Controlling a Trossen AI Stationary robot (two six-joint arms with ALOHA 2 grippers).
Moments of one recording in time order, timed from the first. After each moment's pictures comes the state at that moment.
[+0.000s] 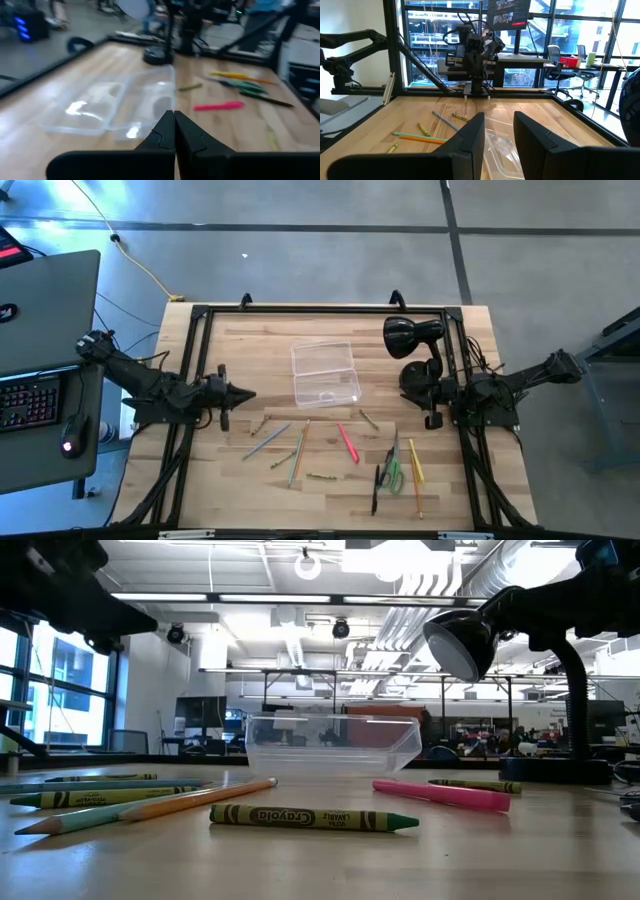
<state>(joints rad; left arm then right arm) -0.50 0.38 0.17 -0.02 -0.70 -0.24 0.29 0.23 0.01 0.31 0.33 -0.05</state>
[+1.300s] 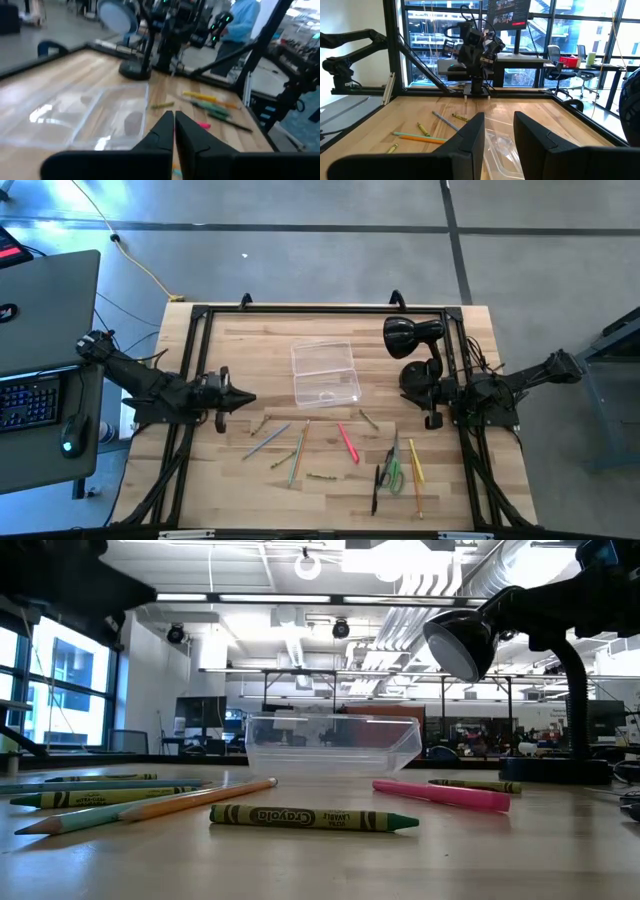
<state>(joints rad) -0.50 0.38 0.17 0.14 -0.59 -0.30 0.29 0.23 0.01 0.31 0.33 -0.05</state>
